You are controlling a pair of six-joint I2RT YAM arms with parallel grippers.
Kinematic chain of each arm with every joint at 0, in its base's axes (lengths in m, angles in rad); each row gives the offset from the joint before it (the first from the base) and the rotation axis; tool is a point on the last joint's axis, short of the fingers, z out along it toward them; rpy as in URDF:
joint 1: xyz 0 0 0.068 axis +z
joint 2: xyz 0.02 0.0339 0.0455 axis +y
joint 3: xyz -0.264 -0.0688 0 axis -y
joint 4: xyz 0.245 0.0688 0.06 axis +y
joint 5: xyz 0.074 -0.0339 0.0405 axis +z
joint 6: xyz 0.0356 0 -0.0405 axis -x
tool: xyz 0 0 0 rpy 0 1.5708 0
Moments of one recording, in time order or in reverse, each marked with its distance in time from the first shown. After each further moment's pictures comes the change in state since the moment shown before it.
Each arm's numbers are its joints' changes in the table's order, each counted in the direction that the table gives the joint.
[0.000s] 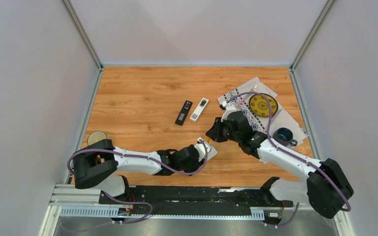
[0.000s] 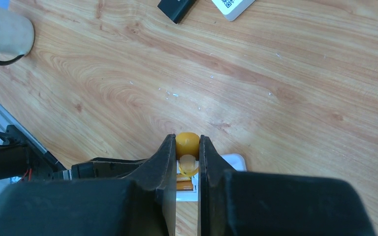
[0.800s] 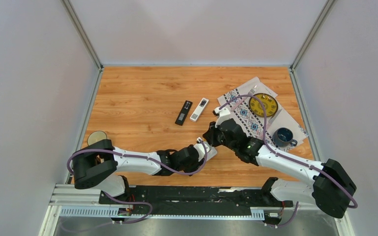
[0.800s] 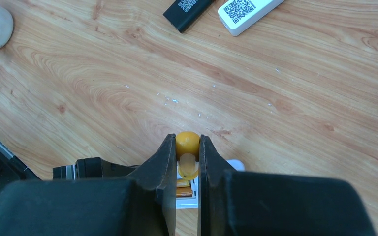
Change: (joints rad) left arm 0.000 -0.002 -0.004 -0.005 0.005 0.012; right arm 0.191 -0.030 -0.011 -0.027 -0.262 0.075
